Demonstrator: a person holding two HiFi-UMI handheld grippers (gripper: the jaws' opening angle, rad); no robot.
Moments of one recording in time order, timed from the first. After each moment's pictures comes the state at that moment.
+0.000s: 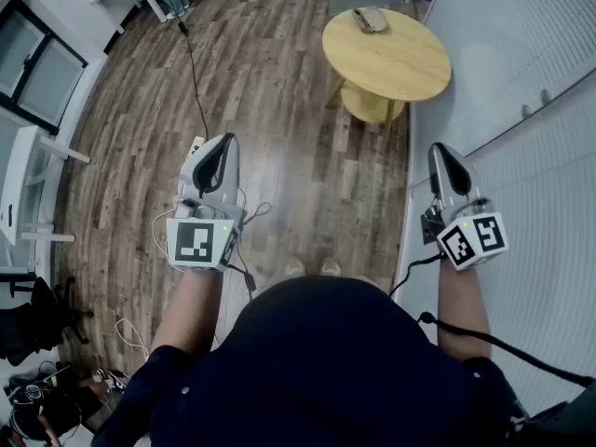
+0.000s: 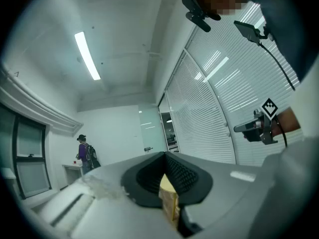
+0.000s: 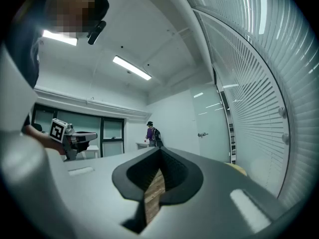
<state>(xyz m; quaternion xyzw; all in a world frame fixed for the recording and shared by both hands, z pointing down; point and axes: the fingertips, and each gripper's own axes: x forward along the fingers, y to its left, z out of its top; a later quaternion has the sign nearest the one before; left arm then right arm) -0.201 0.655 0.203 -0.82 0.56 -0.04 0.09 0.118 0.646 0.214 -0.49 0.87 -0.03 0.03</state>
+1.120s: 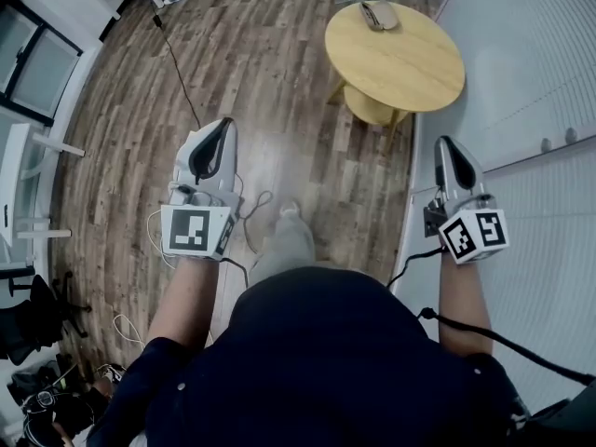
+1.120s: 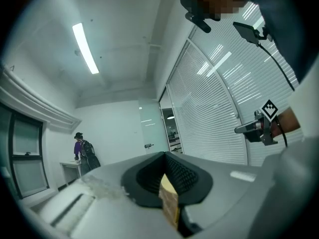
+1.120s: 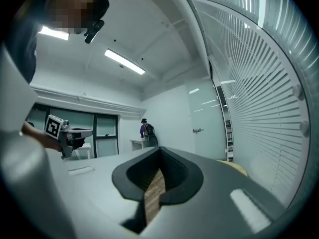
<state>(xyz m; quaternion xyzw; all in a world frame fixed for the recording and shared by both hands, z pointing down) -0.191 0.528 0.227 -0.83 0.56 -0.05 0.08 0.140 0.519 0.248 -0.51 0.86 -0.05 0.02</state>
